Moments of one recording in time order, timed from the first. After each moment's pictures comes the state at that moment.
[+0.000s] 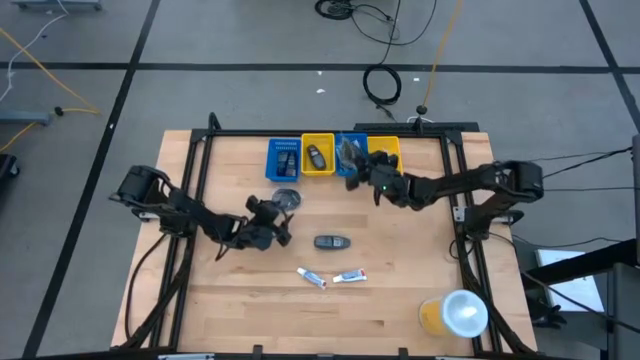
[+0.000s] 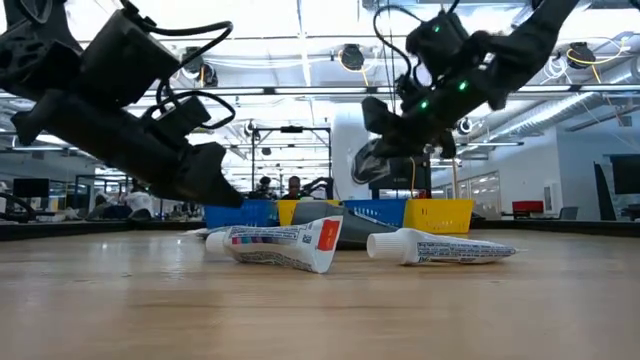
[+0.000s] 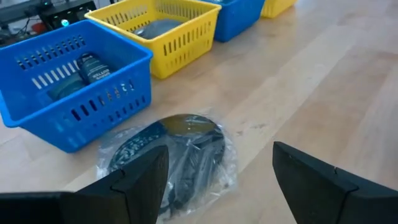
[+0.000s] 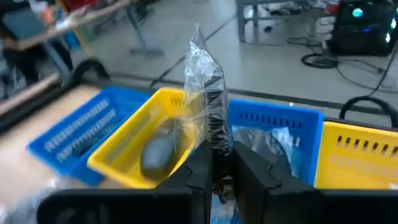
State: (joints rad) left arm -0.25 1.65 0.43 0.52 -0.87 -0.54; right arm -0.22 1.56 0.66 0.51 0.69 0.51
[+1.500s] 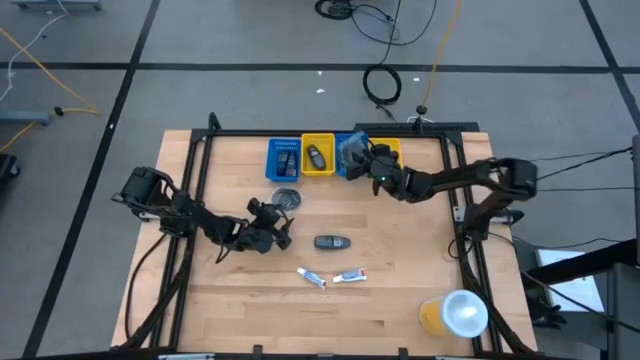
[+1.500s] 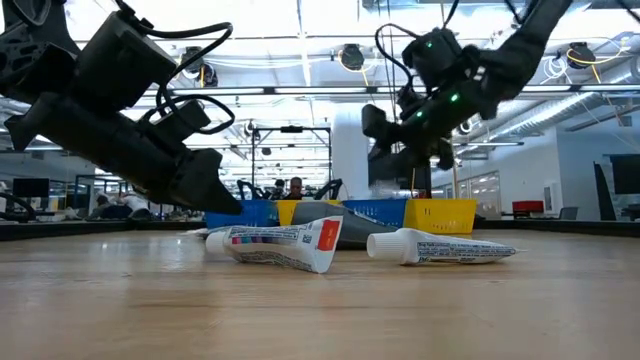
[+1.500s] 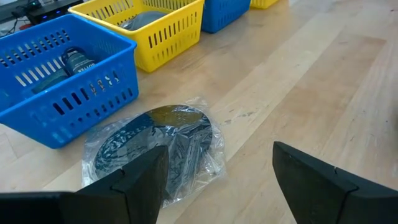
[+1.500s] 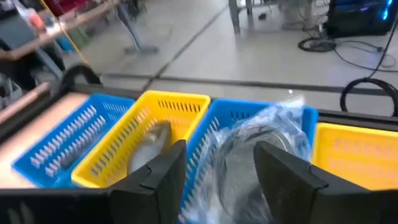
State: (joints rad) left arm -0.27 1.68 0.43 0.54 -0.85 -0.53; right arm -0.30 1.59 0.67 0.52 0.63 0.58
